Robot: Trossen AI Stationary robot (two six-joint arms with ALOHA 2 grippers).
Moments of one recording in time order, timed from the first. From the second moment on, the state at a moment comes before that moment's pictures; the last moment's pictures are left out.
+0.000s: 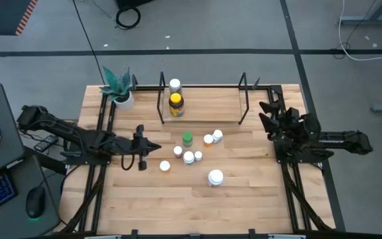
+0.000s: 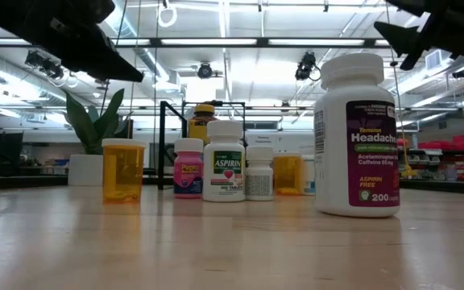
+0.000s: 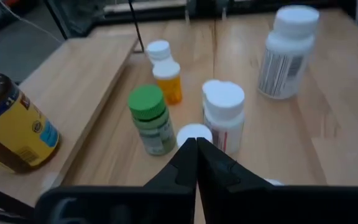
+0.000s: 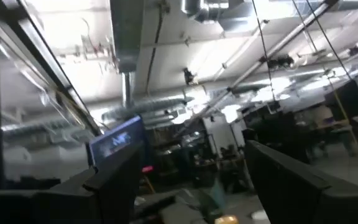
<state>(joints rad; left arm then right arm) -0.29 0.90 0.42 0.06 -0.45 -0.08 -0.13 0.19 0.01 0.78 0.22 0.15</state>
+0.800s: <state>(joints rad) -0.22 0.64 0.20 0.30 -0.45 -0.13 -0.13 0.65 0.34 0.32 -0.07 0.22</state>
